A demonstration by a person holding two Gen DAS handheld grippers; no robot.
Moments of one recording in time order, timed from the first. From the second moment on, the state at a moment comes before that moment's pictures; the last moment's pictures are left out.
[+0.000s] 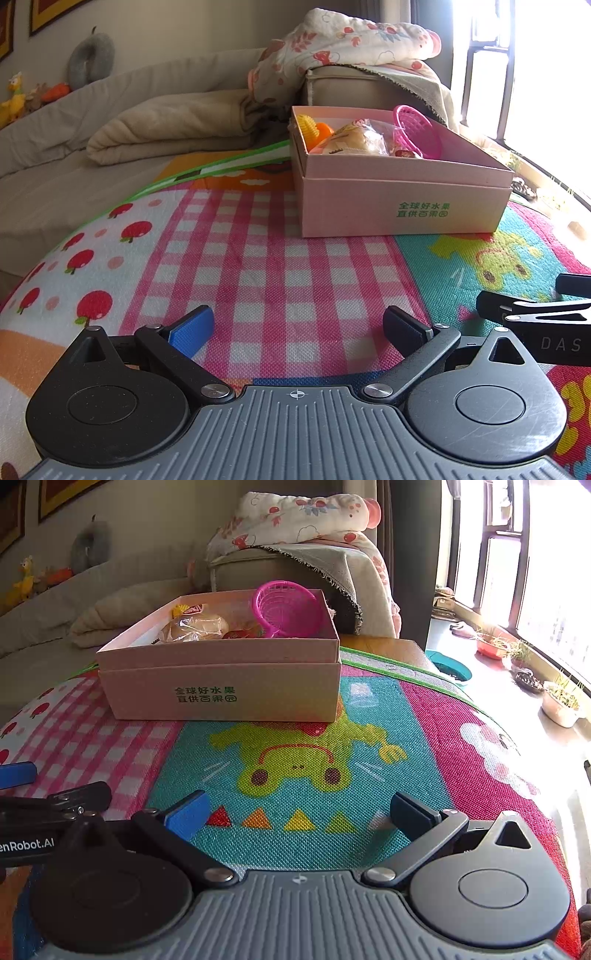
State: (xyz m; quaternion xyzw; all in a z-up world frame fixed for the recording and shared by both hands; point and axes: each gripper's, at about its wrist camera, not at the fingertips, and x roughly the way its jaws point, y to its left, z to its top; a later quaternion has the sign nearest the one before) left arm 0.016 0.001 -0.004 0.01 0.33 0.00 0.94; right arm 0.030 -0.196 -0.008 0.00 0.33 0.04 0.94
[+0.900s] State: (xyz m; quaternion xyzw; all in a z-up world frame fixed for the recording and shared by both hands) left arm 0.018 0.001 -0.004 0.01 0.33 0.00 0.94; right arm 0.033 -0.195 -0.008 -0.01 0.34 0.04 0.94
